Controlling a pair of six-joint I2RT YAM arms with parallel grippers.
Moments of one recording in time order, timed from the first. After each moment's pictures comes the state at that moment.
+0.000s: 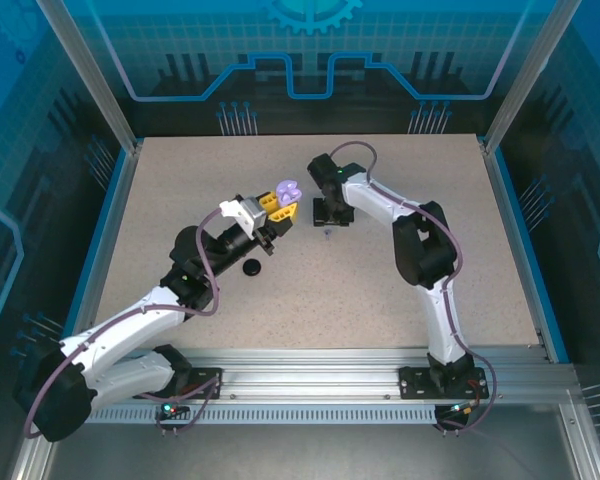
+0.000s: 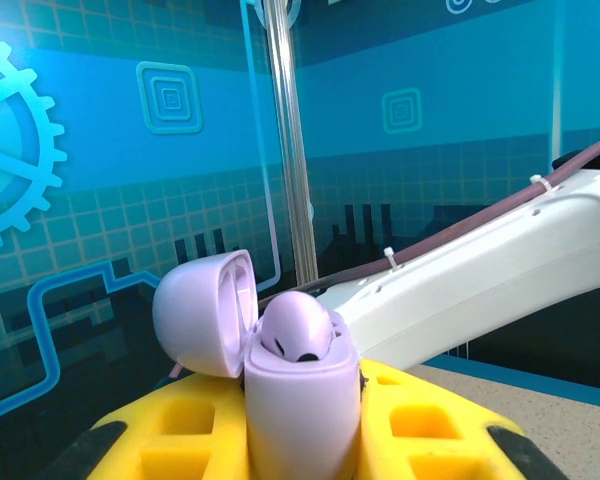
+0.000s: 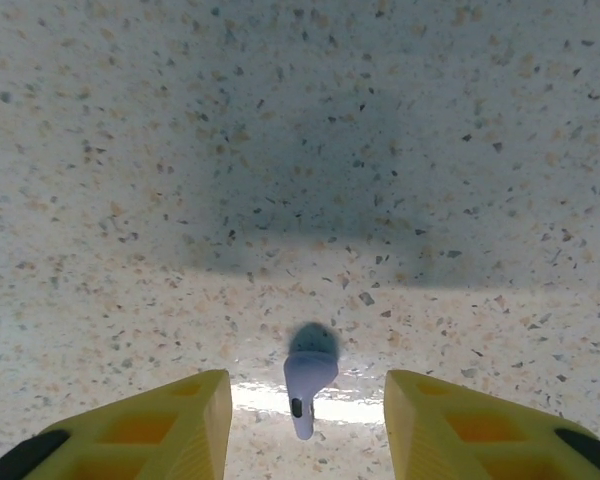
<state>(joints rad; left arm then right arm) -0.62 1.04 0.64 0.68 0.24 0.05 0.53 2.24 1.86 -0.97 0.05 0.52</state>
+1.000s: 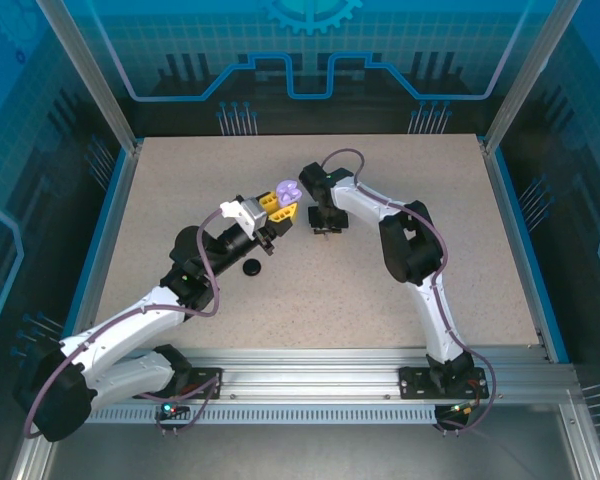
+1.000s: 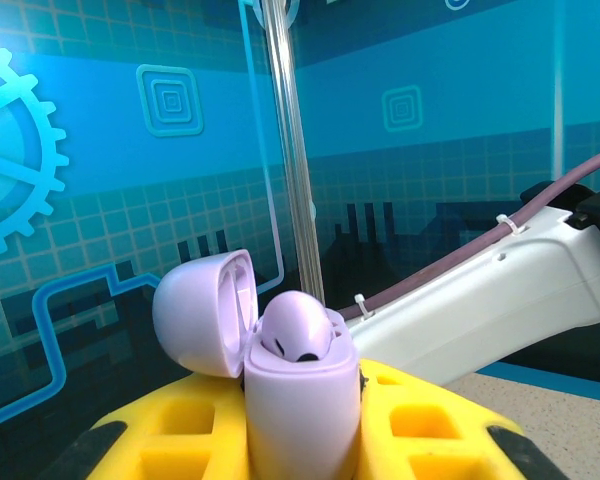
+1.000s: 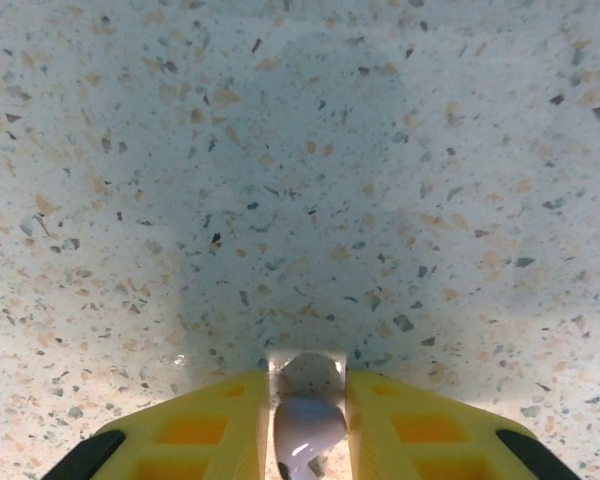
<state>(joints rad) -0.62 1.04 0.64 0.68 0.24 0.07 0.56 2.34 1.93 -1.01 0.08 0.54</state>
